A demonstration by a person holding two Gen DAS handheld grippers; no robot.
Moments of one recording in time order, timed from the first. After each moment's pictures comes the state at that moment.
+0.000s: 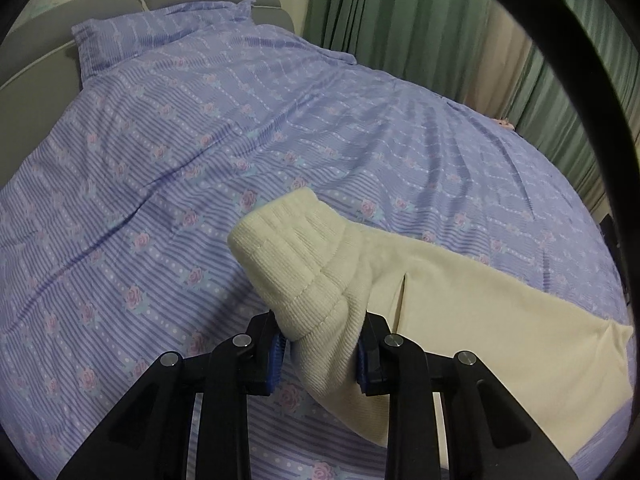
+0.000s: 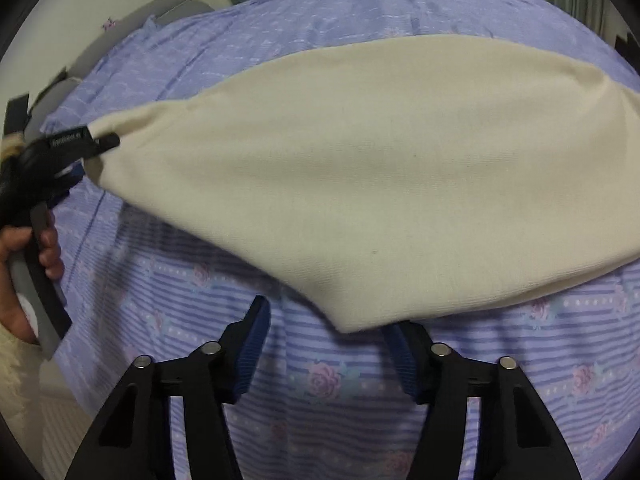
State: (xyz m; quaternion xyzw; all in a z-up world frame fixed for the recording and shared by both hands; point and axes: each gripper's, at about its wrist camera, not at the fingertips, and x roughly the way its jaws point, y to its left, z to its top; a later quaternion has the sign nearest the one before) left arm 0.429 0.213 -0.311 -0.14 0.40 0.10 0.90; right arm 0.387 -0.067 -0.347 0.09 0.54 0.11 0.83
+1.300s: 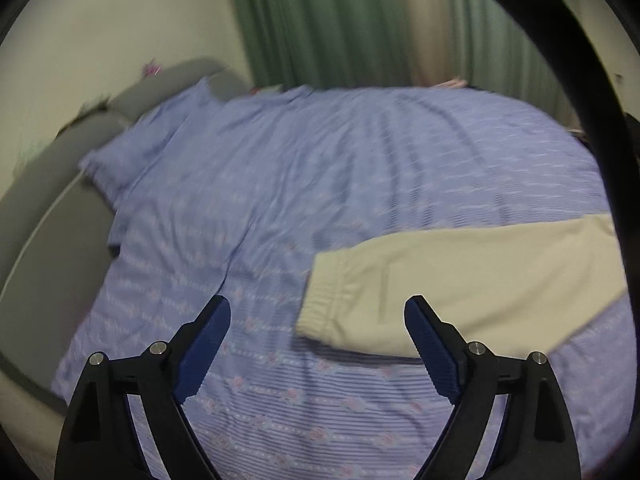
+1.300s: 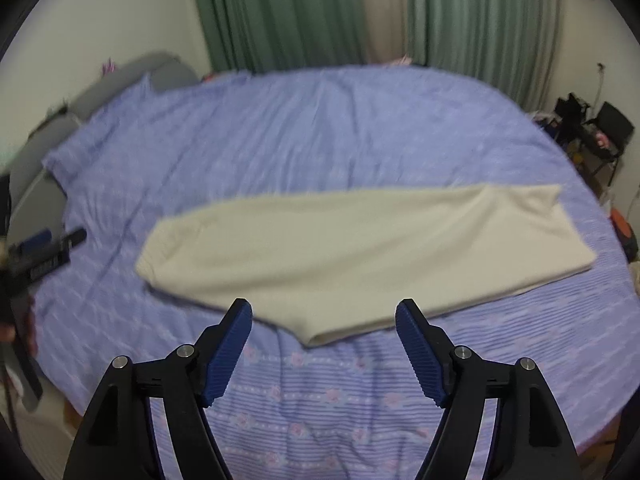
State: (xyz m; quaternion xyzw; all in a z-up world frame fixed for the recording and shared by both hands) left arm 0.307 0.179 -0.149 0.05 0.38 0.05 0.92; right arm 0.302 -0.086 -0.127 0.04 0.44 0.01 0.90
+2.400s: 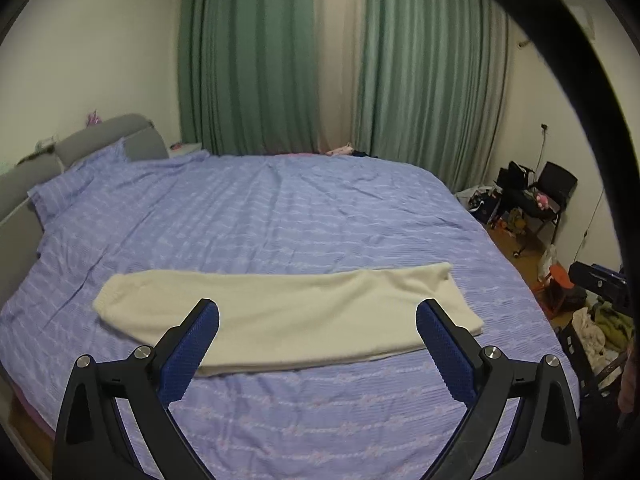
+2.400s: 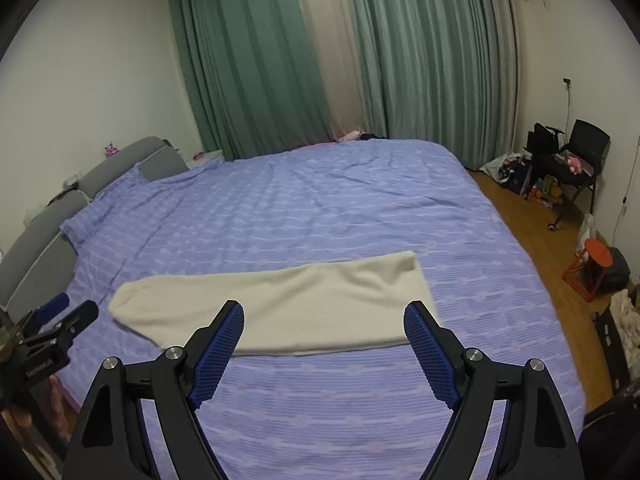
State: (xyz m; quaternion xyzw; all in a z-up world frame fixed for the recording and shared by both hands) left arm 0.175 -0.271 -0.046 -0.02 0.29 -0.03 0.96; right arm 0.227 -0.513 -0.013 0.06 0.33 0.04 0.94
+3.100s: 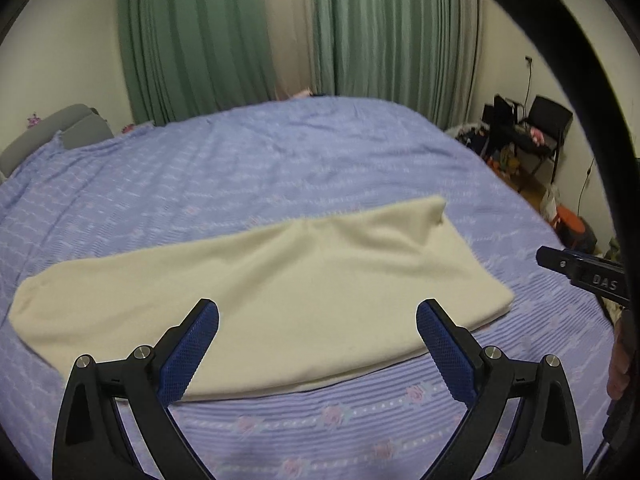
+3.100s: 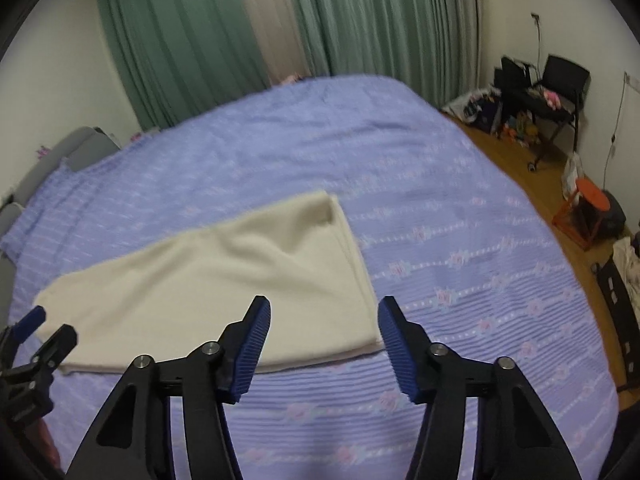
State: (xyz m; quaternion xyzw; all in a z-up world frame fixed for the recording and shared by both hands) left arm 0.329 -0.427 -0.222 0.04 0.36 -0.08 0.93; right arm 0.379 -0.647 -0.220 0.10 0.41 -0.03 0.91
